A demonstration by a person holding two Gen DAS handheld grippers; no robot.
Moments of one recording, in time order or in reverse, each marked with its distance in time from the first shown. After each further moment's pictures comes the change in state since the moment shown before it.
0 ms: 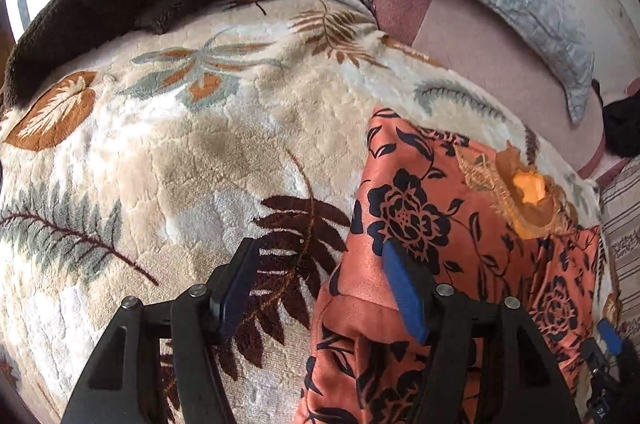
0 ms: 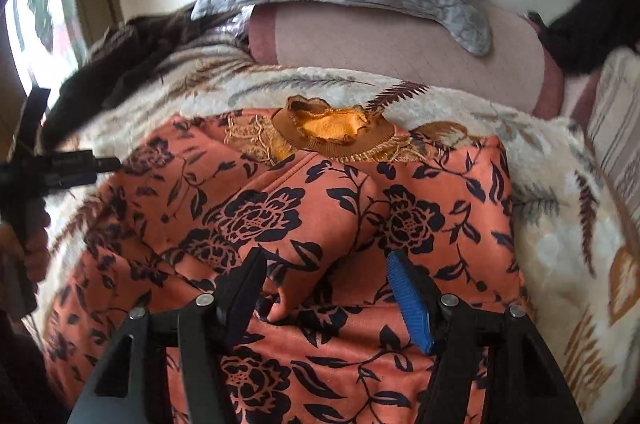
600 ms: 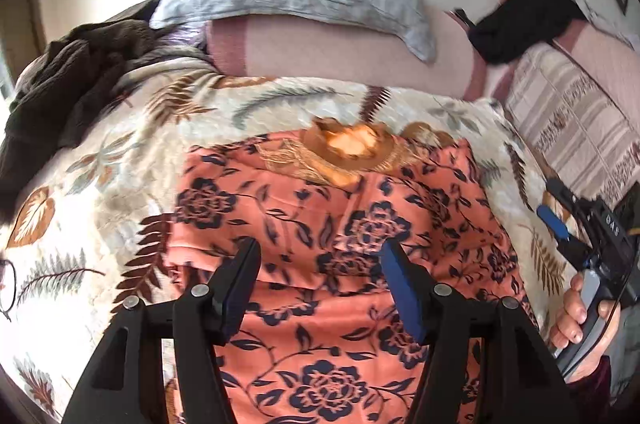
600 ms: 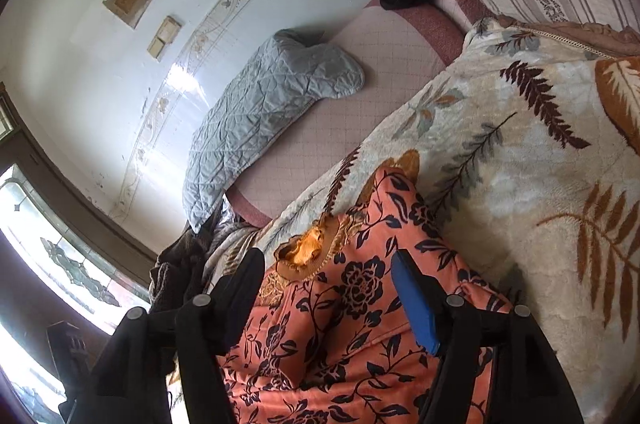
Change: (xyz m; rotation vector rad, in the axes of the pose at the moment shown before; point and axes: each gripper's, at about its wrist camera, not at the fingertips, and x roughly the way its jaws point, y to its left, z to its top) left arm -0.137 -0.121 -0.046 0.322 -0.091 -0.165; right arm -0.065 -0.174 -0.060 0.825 -0.356 0.346
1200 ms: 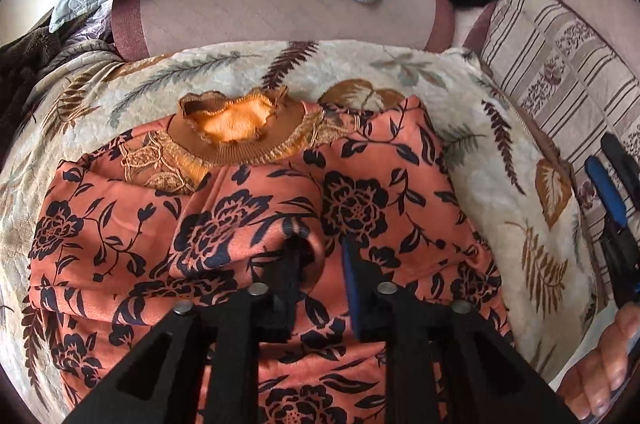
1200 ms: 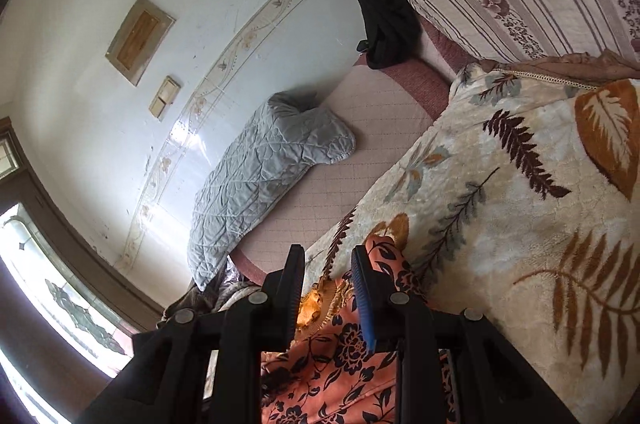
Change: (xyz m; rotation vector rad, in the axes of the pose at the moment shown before) left arm 0.118 -0.143 0.008 0.146 0.180 -0.081; right arm -0.034 -0.019 0.033 0.082 -0.224 0.020
